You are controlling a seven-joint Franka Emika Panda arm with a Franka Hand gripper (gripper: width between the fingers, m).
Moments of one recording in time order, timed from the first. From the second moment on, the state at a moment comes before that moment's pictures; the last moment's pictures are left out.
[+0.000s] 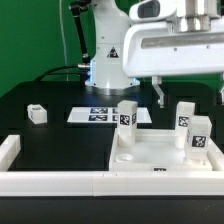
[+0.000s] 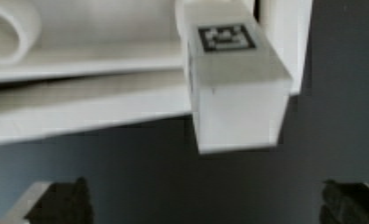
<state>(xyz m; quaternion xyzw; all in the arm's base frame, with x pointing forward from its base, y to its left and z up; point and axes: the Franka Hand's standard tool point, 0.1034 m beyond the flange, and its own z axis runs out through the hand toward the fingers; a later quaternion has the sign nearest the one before) 0.626 0.095 0.122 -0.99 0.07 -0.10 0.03</state>
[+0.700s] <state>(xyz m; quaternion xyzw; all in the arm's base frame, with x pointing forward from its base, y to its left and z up) 0.629 0.098 0.101 -0.99 0.08 -0.07 0.03</state>
